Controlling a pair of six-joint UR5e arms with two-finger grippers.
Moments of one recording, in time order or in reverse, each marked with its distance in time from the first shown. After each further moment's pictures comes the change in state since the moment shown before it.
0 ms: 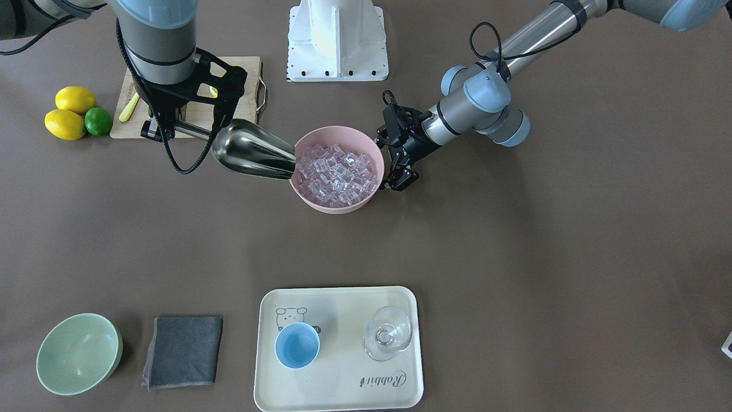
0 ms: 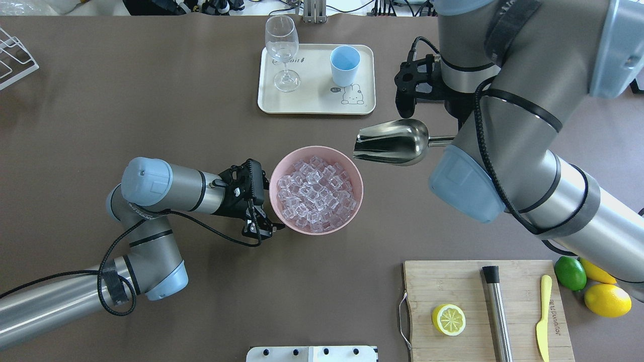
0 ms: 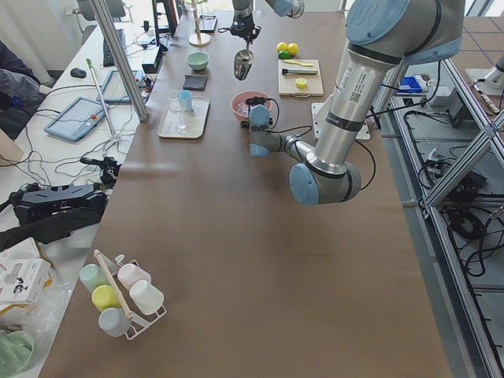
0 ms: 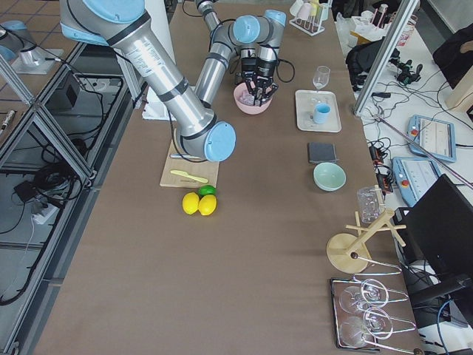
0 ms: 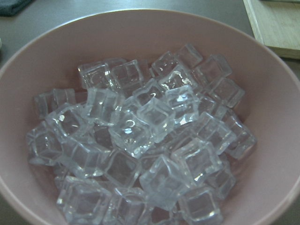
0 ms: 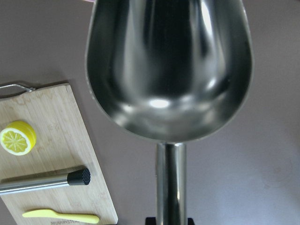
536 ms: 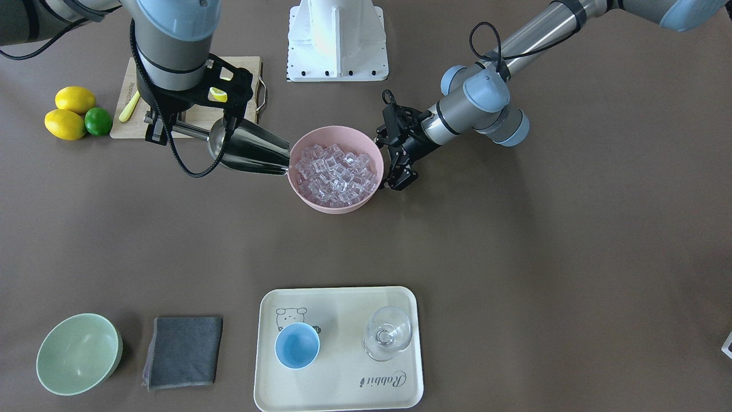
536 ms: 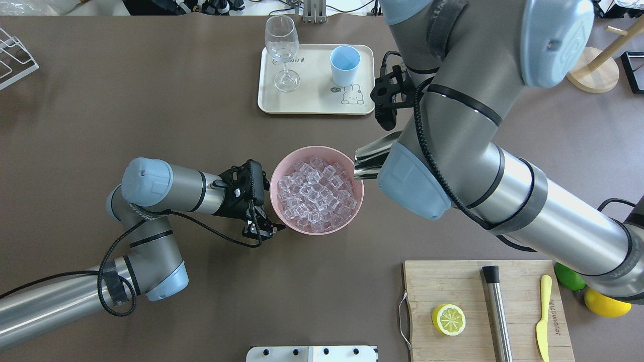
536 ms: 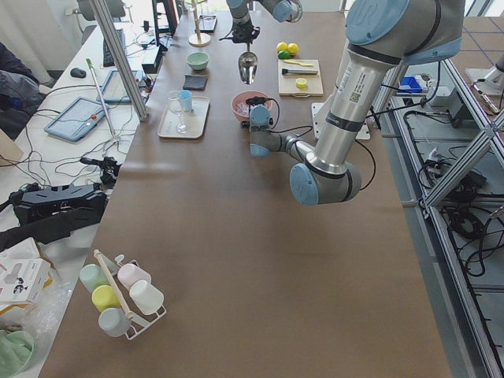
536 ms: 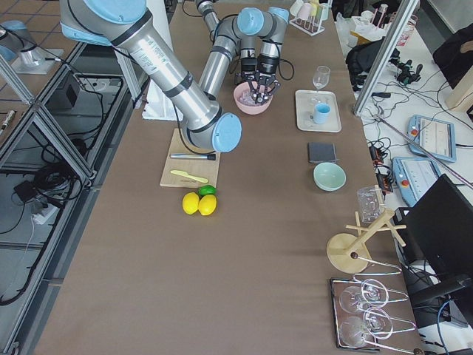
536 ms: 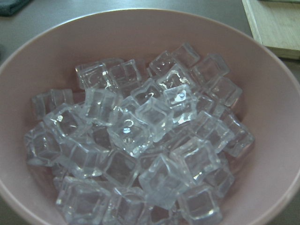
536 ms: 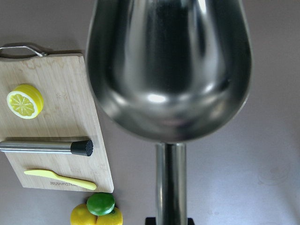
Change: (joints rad) left arm 0.002 0.000 -0.001 0.000 -0.001 0.000; right arm -0.048 0.111 -0.105 -0.129 -0.100 -0.151
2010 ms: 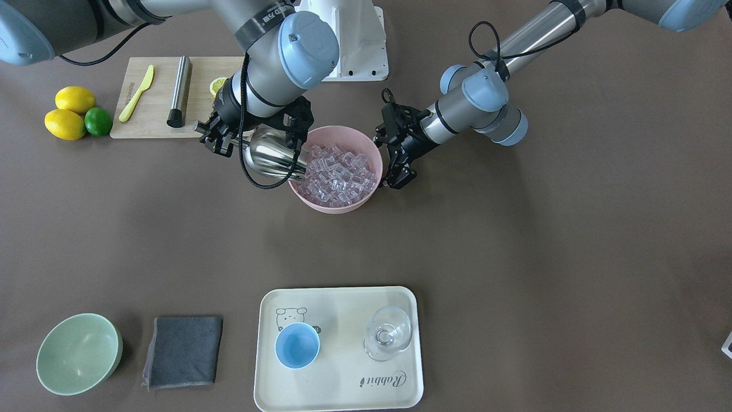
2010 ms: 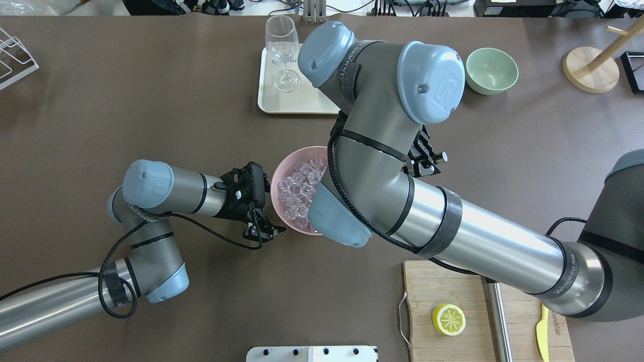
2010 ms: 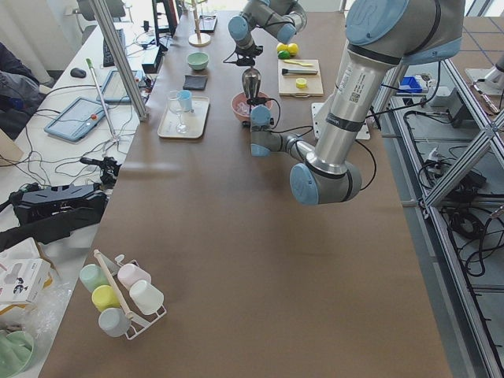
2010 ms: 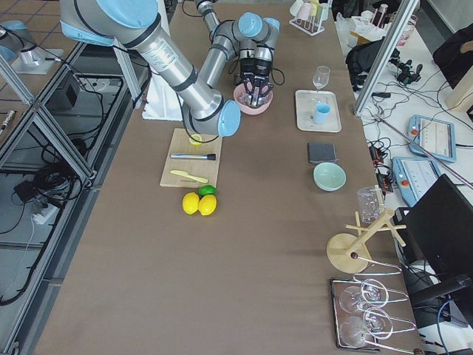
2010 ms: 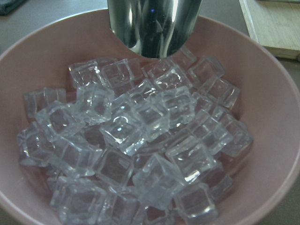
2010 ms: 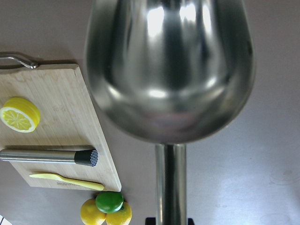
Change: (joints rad) left arm 0.006 0.000 0.000 -0.001 0.000 0.000; right arm -0.131 0.089 -0.199 -0.011 -0.113 0.126
